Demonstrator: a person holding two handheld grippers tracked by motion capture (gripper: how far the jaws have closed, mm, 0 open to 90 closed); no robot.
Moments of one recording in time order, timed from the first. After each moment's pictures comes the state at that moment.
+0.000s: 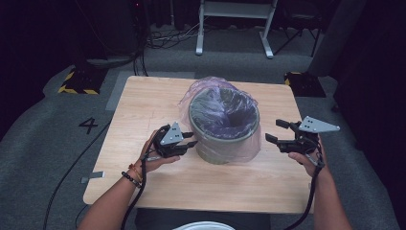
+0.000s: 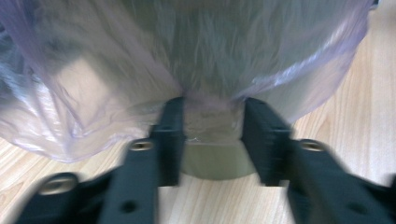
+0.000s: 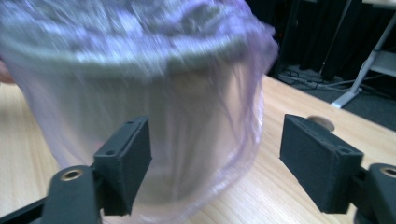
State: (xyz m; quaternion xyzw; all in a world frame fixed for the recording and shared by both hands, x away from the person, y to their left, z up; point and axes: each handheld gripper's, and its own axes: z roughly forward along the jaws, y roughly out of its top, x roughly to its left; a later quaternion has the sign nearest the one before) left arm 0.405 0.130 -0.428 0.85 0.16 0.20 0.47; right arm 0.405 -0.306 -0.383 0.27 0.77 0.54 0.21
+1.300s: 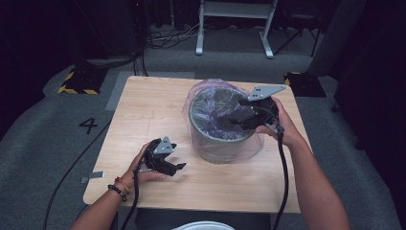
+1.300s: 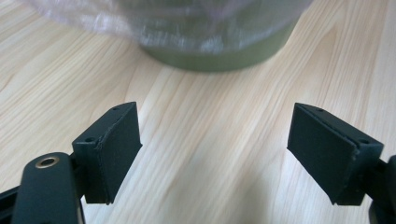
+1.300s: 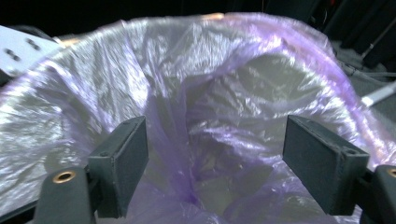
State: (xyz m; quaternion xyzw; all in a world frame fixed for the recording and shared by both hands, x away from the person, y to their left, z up) left arm 0.389 0.167 -0.482 0.88 0.21 0.13 0.41; right arm 0.457 -0.179 -0.316 0.20 0.86 0.43 0.17
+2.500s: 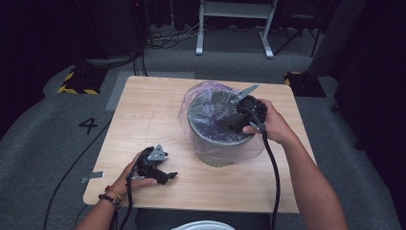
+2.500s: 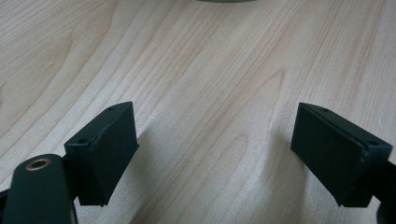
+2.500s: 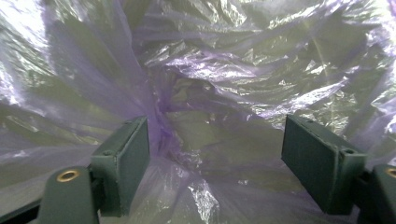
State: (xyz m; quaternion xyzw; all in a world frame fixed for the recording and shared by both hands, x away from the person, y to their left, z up) left arm 0.378 0.186 -0.503 0.89 0.24 0.10 0.37; right arm 0.471 -0.150 -0.331 0.26 0.92 0.25 0.16
